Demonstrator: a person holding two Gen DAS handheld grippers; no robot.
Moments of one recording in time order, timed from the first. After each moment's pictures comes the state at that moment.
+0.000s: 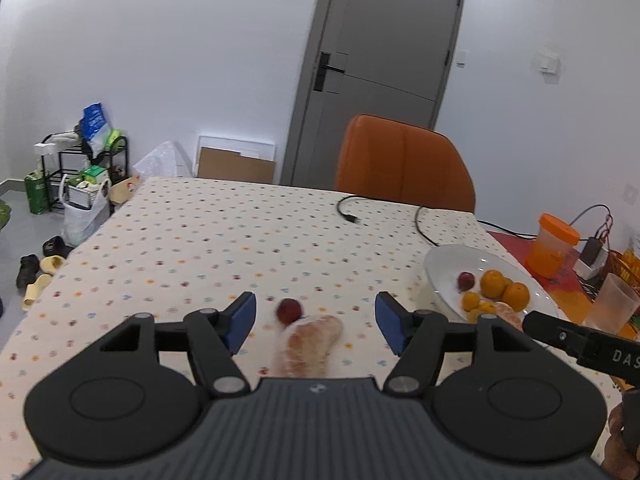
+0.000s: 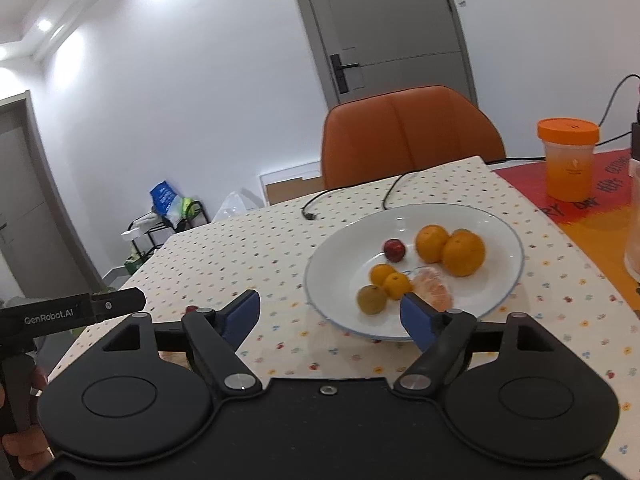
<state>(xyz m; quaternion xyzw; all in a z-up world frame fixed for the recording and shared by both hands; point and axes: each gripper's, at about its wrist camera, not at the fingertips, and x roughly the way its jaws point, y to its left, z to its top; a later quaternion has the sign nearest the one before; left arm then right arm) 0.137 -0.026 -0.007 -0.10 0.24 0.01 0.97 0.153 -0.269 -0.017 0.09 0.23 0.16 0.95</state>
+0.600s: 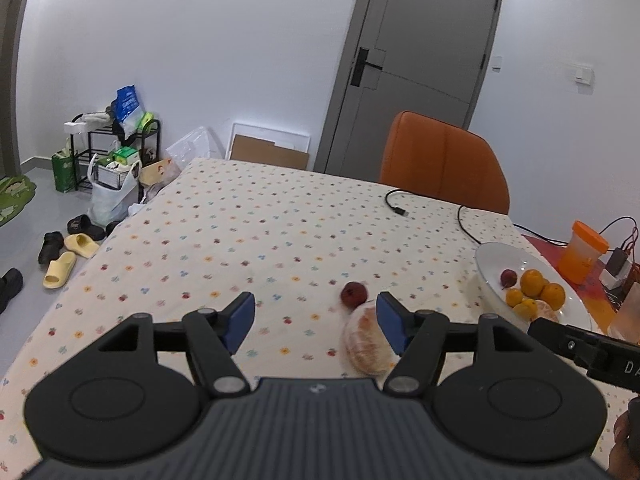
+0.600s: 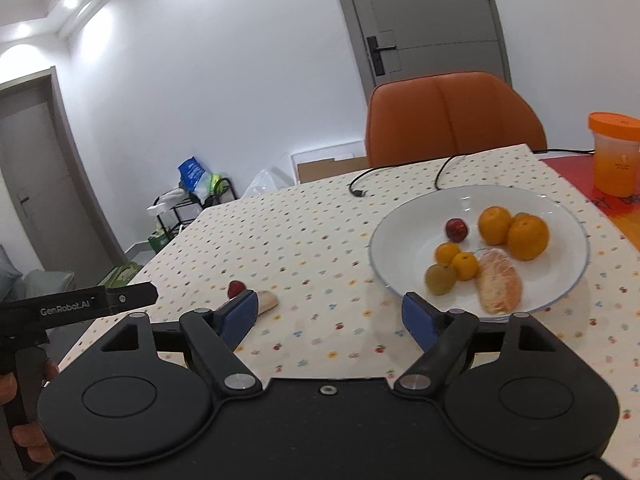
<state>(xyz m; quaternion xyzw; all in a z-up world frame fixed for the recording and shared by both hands) 0.126 0.015 -0.023 -0.13 0.25 0.05 0.96 0.153 -0.226 -0.024 0.07 0.26 0.21 0.94</state>
